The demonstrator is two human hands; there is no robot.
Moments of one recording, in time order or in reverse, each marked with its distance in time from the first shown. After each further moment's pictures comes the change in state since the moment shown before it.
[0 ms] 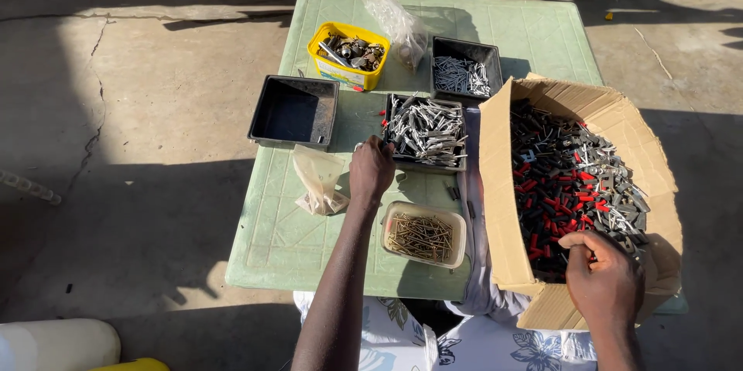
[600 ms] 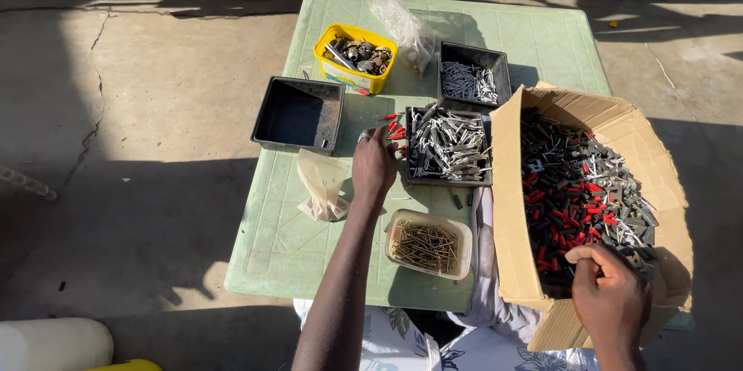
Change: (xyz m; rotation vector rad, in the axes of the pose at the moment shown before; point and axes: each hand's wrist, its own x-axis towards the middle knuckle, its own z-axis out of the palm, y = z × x) left_hand 0.031 -0.016 0.012 0.052 0.135 0.234; right_hand 0.005 0.006 0.013 0.092 -0.015 0.042
